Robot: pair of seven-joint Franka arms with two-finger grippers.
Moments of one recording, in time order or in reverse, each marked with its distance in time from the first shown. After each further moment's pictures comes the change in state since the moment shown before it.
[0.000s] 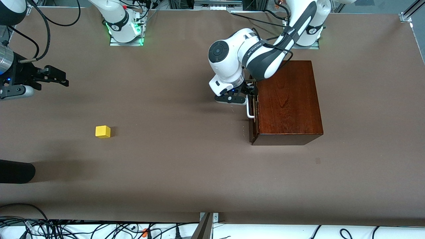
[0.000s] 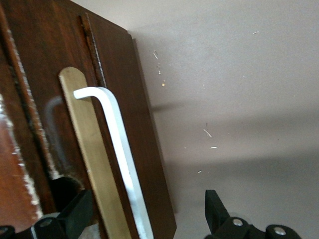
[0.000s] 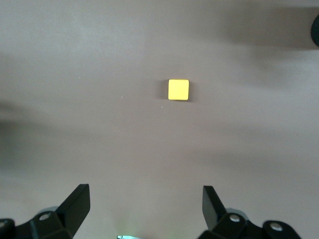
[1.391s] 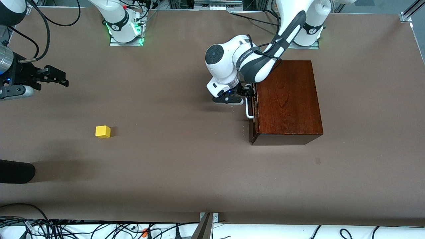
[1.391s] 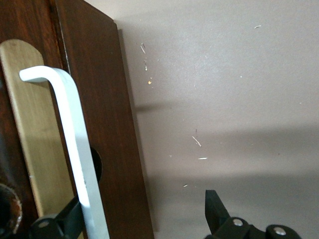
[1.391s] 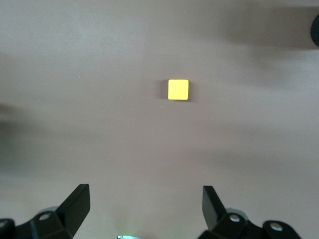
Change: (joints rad) left arm -0.027 0.042 0.001 -0.051 0.059 0.098 -0.135; right arm -0.001 0.000 0.000 0.000 0.000 0.000 0.000
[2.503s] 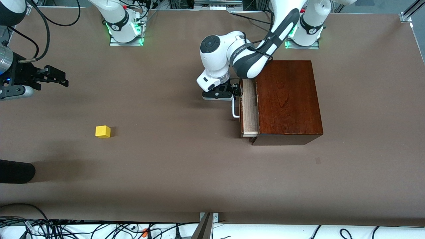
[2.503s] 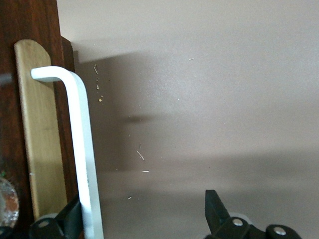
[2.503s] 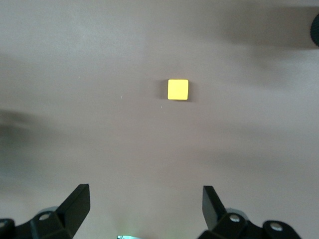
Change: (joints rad) left arm -0.043 0.007 0.000 0.001 0.000 0.169 -0.092; right arm -0.001 0.000 0.000 0.000 0.000 0.000 0.000
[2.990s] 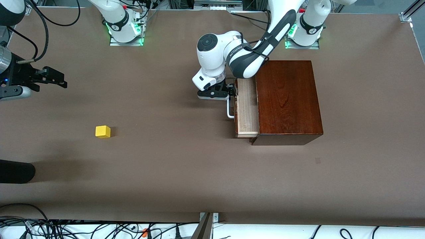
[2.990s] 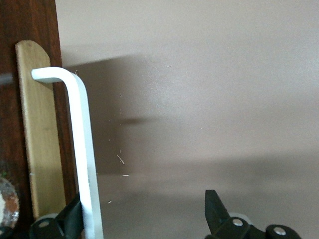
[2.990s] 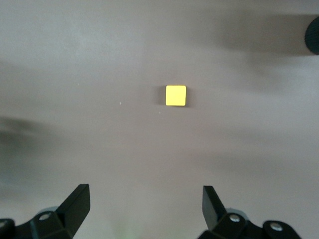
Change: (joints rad) left arm -0.017 0.024 -0.002 0.036 -0.004 0.029 -0.012; right arm -0.002 0.000 -0.003 0.000 0.000 0.034 0.000
